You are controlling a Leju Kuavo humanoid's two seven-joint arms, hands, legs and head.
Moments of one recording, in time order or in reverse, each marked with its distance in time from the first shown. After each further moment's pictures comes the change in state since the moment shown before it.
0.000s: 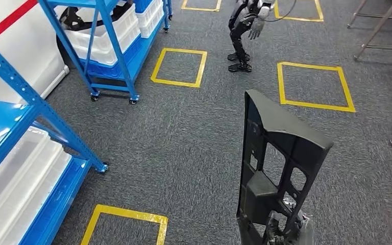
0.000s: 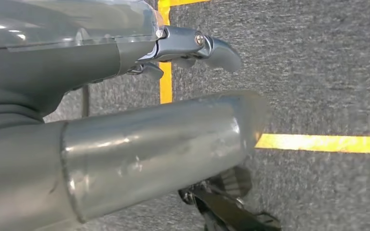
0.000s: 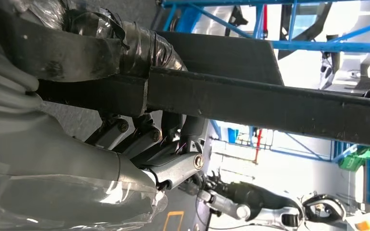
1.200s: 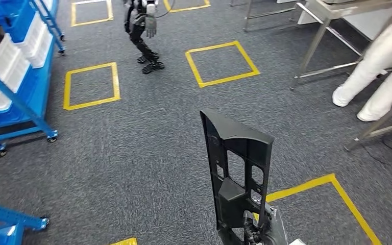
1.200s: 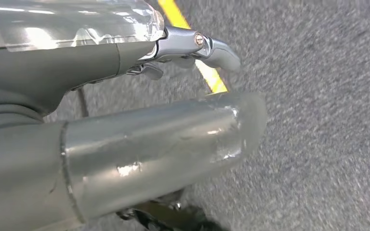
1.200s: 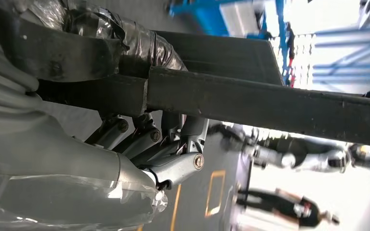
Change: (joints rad) left arm 0.019 0.118 -0.326 -0.114 0.330 -0.168 -0.250; right arm -0.113 -0.024 0.037 0.194 -0.060 0.242 0.022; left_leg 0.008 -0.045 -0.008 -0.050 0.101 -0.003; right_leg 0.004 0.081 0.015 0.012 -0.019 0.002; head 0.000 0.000
